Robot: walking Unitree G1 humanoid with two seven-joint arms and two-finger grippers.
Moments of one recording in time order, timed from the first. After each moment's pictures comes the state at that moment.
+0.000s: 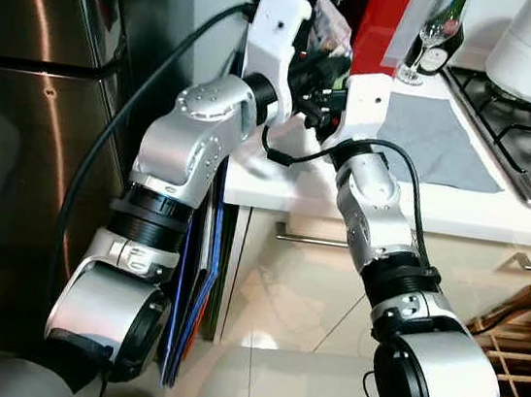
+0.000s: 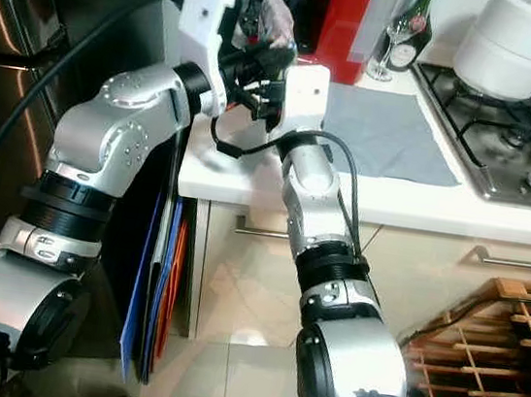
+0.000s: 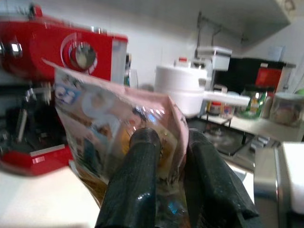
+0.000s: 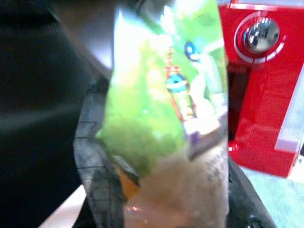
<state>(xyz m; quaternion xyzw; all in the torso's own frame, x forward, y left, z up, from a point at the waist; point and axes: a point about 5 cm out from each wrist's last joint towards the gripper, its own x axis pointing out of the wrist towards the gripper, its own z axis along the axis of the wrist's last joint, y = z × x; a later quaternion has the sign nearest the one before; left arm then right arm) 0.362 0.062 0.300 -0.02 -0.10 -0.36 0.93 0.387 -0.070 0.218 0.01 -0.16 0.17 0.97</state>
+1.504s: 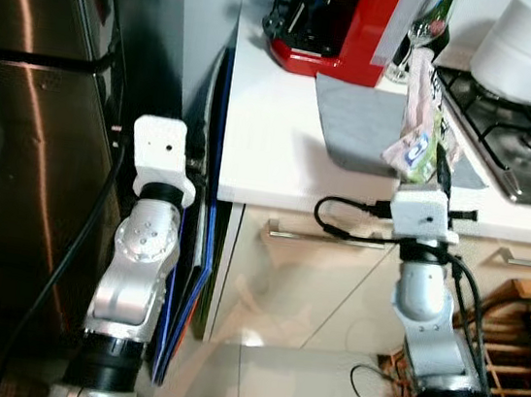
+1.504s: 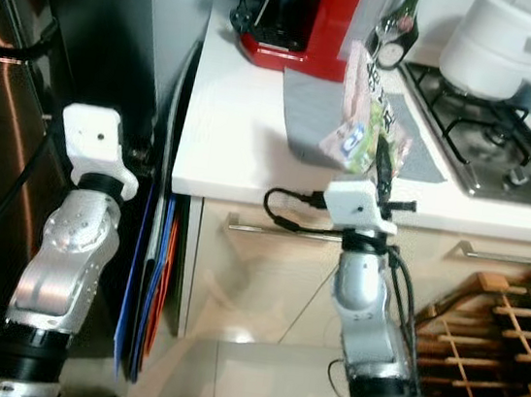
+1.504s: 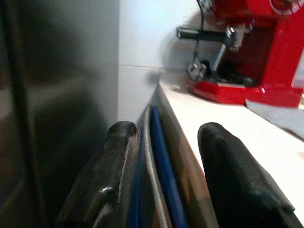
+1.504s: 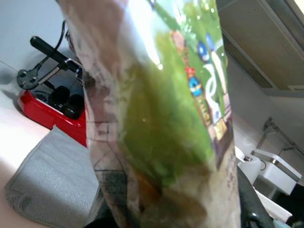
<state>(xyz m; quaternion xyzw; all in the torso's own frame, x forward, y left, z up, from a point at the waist) 0.314 0.129 0.166 0.03 -0.10 0.02 0.99 0.304 -0.154 0.160 -0.23 -0.25 -0.08 0.94</state>
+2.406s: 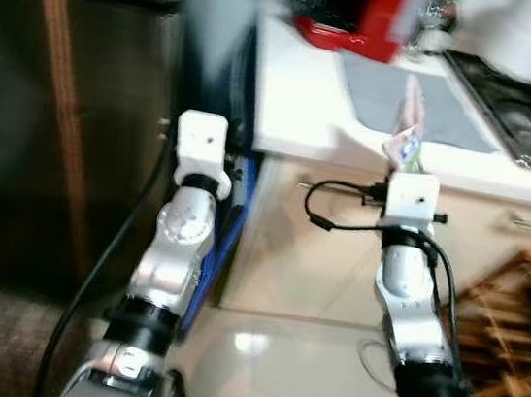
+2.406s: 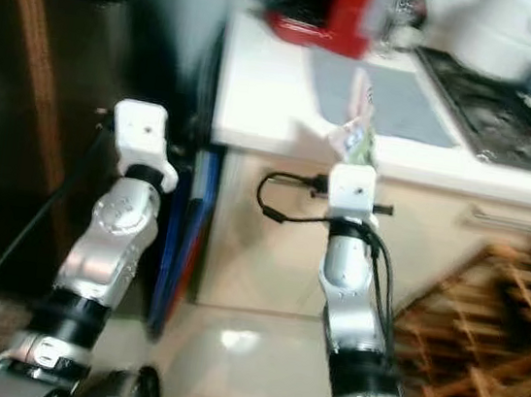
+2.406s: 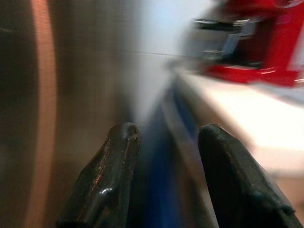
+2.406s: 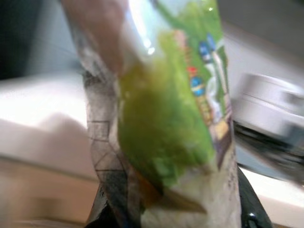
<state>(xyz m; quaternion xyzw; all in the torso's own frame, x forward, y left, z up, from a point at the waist) 0.343 0.105 0.171 0.02 -0.10 -0.01 0.99 0.337 -0.138 0.153 -0.13 -0.16 -0.06 0.98</state>
